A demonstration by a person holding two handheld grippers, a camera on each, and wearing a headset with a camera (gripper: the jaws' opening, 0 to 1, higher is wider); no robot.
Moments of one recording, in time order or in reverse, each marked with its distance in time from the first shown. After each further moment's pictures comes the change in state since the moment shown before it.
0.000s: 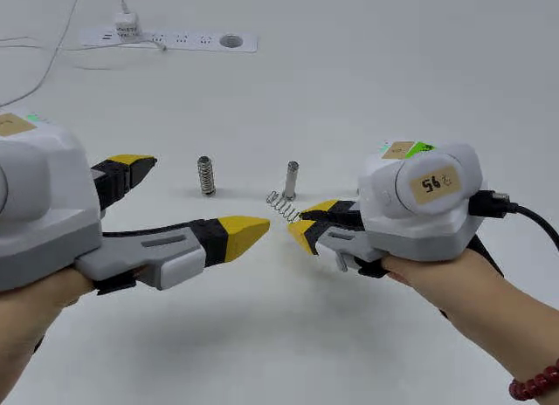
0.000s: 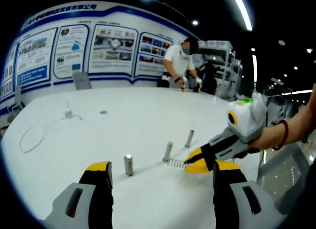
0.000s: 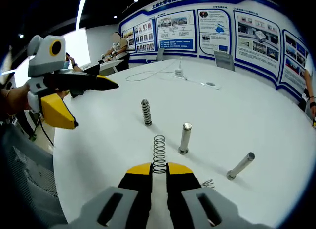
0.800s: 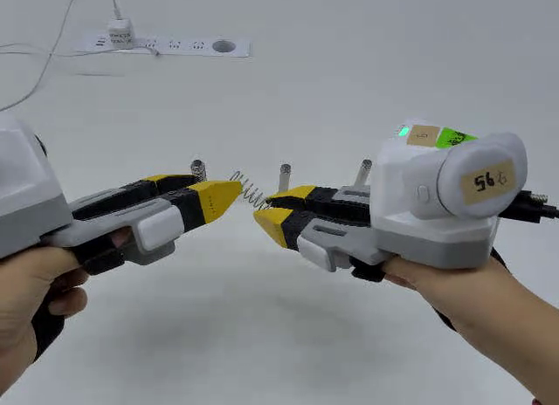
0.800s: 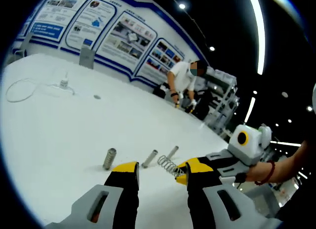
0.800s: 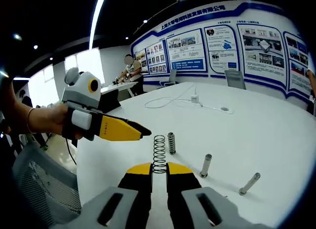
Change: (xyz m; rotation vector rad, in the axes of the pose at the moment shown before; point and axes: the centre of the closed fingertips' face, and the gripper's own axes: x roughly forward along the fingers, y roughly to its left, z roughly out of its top) left arm 0.003 -0.012 0.004 -0.363 -0.079 -0.136; right arm -0.024 0.041 0.049 0.010 -0.204 0.138
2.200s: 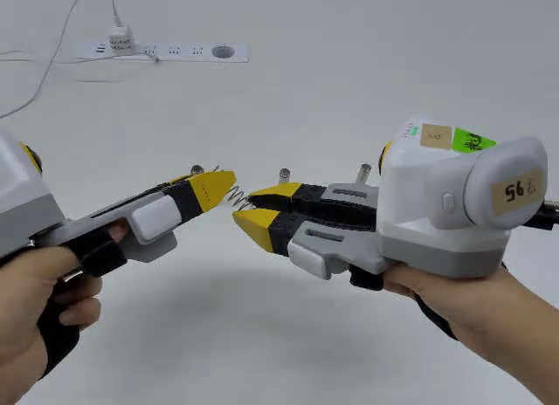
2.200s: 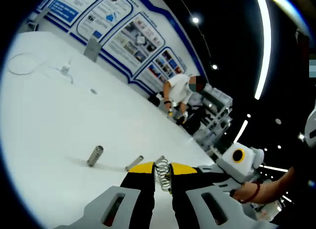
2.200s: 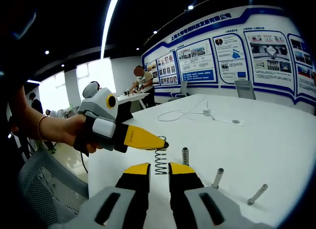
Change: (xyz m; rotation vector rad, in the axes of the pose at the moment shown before) left arm 0.002 -0.016 0.011 -0.174 -0.076 -0.074; right arm -0.003 0.022 0.022 -0.010 -0.092 0.087
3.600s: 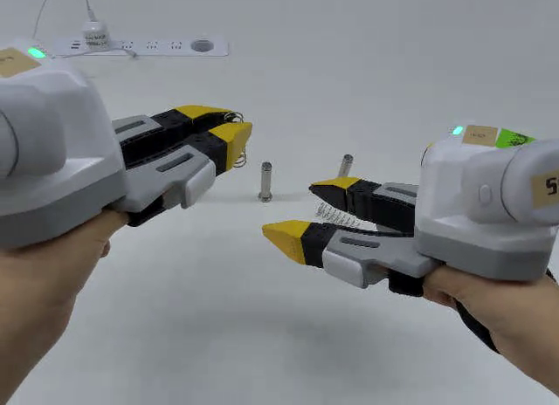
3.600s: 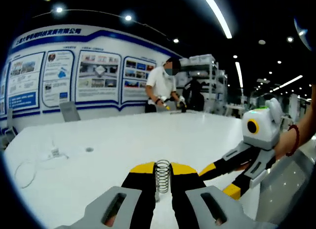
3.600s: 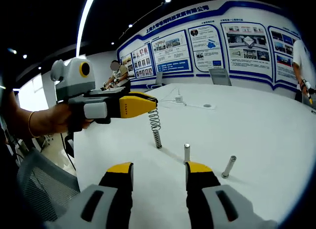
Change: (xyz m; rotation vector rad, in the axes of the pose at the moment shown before) left arm 0.044 -0.030 0.027 0.693 0.003 0.045; right arm -0.047 -0.040 -0.026 0.085 0.083 -0.212
